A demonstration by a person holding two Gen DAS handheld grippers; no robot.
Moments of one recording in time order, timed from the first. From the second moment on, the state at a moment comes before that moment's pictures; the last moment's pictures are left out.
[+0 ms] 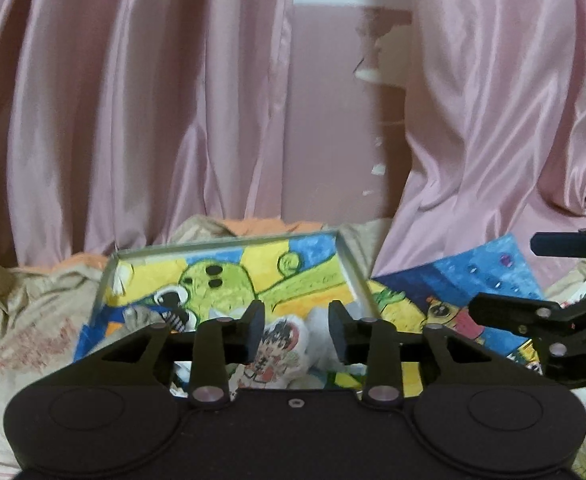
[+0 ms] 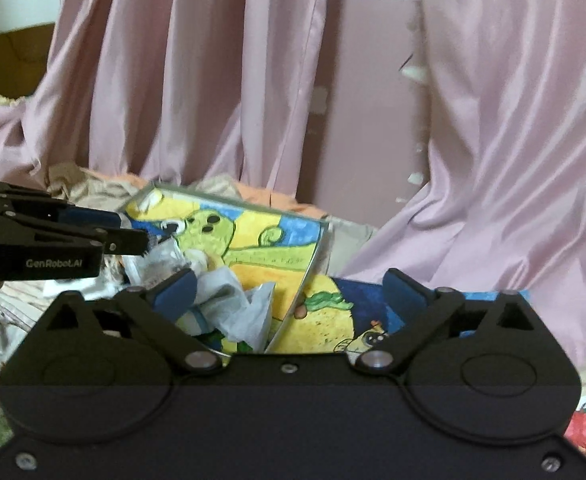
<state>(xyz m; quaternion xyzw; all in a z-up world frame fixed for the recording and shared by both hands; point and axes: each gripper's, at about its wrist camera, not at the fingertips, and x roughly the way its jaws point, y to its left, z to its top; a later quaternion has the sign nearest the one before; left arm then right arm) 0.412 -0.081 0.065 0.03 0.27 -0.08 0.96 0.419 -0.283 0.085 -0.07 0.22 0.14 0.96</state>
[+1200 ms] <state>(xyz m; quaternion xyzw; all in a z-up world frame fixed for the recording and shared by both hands) 0.141 -0.067 0.172 -0.04 0.08 -0.04 1.00 0.168 -0.335 0.181 0.03 0.09 0.16 0.98</state>
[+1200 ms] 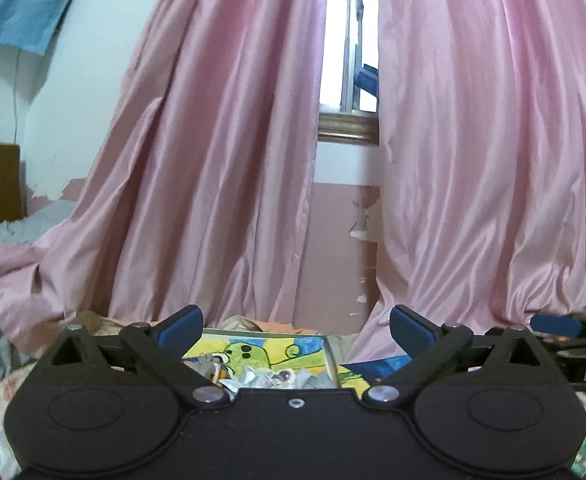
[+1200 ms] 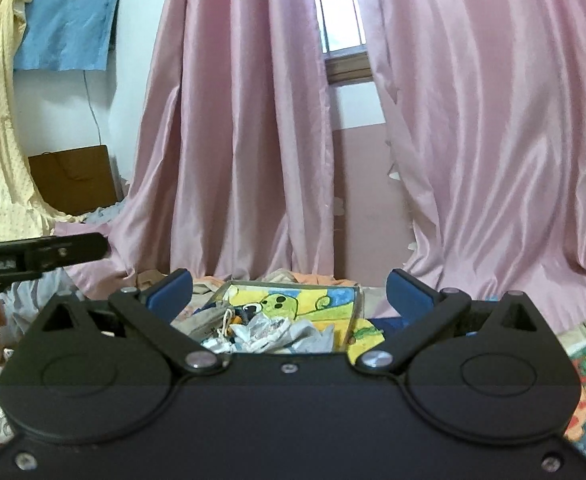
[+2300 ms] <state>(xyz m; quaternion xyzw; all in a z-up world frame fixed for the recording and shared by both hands) 0.002 -0.022 0.098 0.00 0.13 0.02 0.99 0.051 -0.300 0.118 0.03 0.14 0.17 0.98</state>
